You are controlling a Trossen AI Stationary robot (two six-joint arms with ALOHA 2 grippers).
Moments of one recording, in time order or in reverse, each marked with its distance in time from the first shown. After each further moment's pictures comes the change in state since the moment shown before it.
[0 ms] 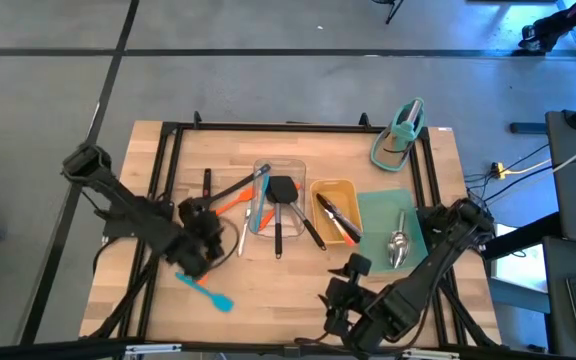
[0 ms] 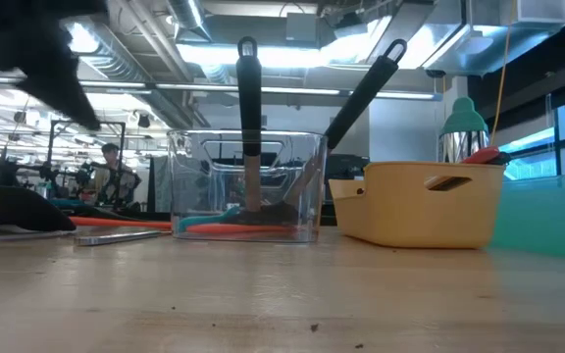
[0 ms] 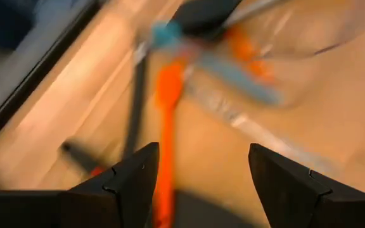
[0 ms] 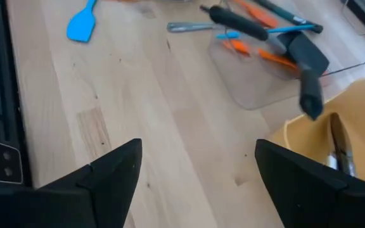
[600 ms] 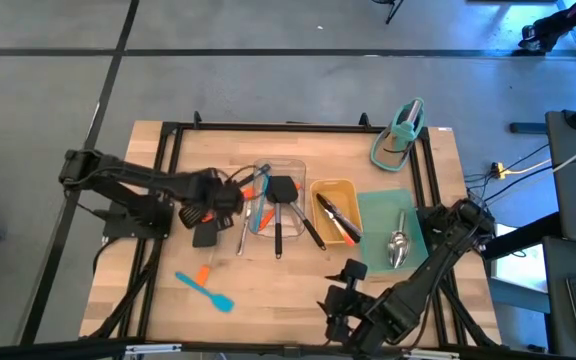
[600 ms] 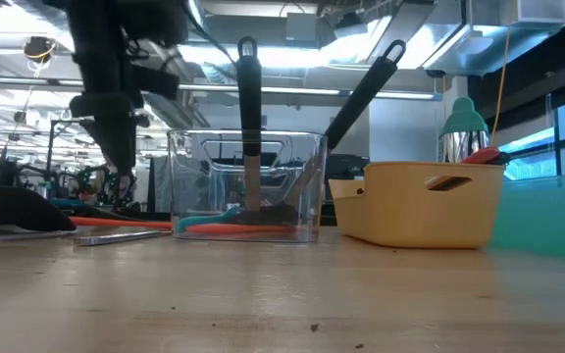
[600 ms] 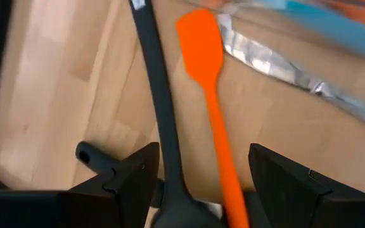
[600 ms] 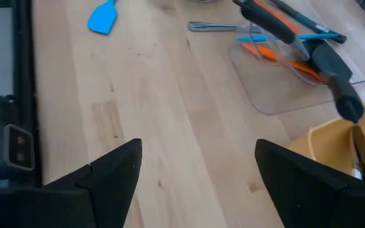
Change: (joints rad) left arm 0.625 0.000 0.000 0.146 0.415 0.796; right arm 0.016 0.000 -0.071 0.130 0.000 -0.094
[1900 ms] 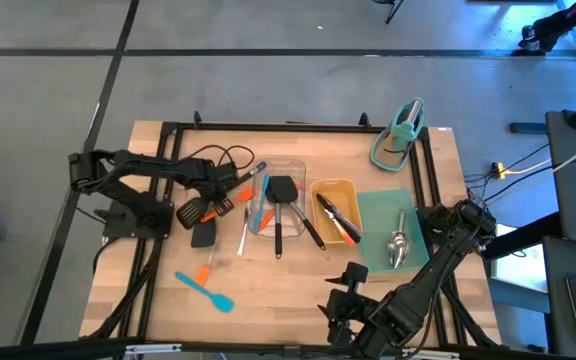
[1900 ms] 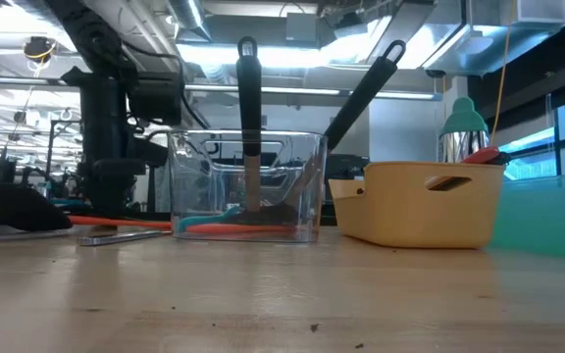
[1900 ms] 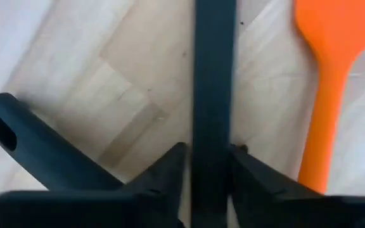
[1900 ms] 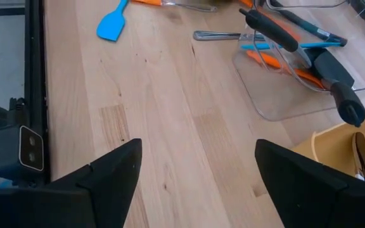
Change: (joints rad) left arm 0.396 0.108 -0.263 0.305 0.302 0.007; right arm 0.023 -0.001 0.000 0.022 0.027 -0.008
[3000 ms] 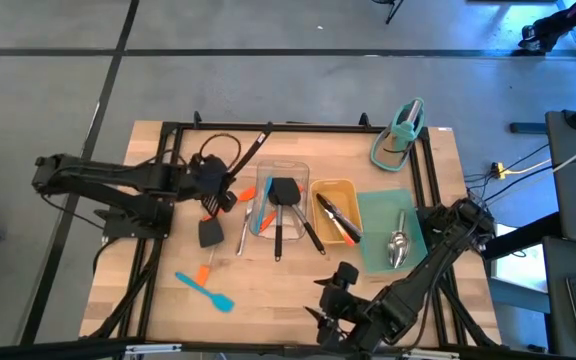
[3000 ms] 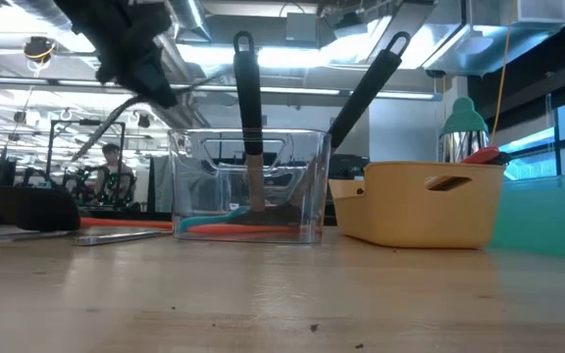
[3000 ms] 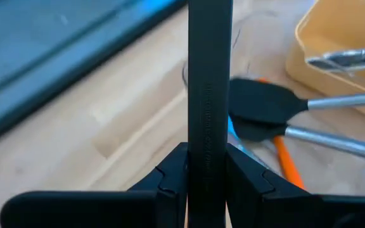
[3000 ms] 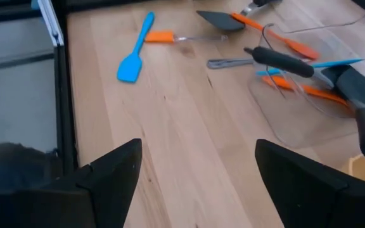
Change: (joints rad) left arm -0.361 -0.451 0.194 -0.017 -0.456 -0.181; right arm -0.038 0.000 0.000 0.176 0.025 -0.018
